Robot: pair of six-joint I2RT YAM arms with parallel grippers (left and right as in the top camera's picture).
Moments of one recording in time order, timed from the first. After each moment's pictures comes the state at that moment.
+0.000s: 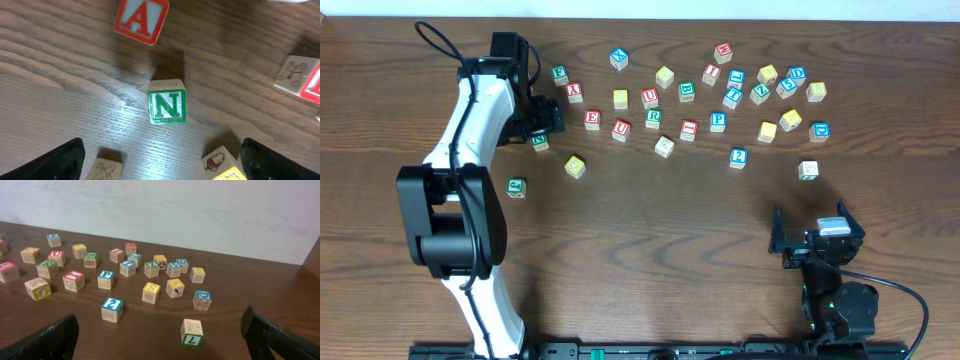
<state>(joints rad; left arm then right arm) -0.01 2.06 1.66 -1.01 -0.01 -0.28 0.06 0.01 0.01 -0.07 0.01 -0.11</state>
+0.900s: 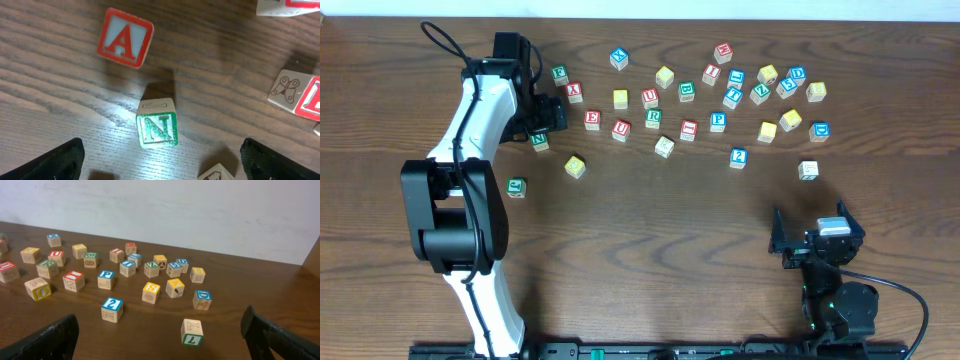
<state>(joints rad) -0.01 2.09 1.66 -0.95 0.01 -0.25 0.06 0.01 0.01 -0.07 0.01 -0.11</state>
